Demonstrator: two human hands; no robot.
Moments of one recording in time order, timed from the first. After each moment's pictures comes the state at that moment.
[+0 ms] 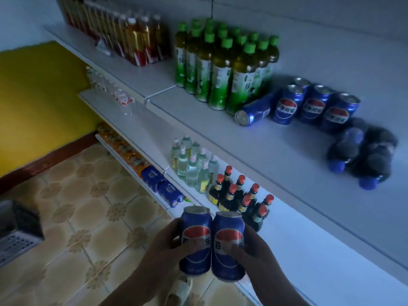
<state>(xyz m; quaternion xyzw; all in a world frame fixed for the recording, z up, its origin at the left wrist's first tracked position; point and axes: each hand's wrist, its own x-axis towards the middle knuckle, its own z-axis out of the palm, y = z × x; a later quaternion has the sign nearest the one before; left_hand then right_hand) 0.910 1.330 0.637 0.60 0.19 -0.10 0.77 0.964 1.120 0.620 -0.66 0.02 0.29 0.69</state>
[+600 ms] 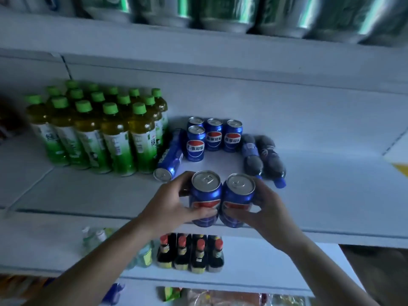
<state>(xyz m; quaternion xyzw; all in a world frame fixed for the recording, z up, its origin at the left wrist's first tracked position) 1.169 1.307 0.733 0.76 -0.31 -0.12 0.55 1.067 1.085 0.723 -0.84 0.05 -0.14 0.52</state>
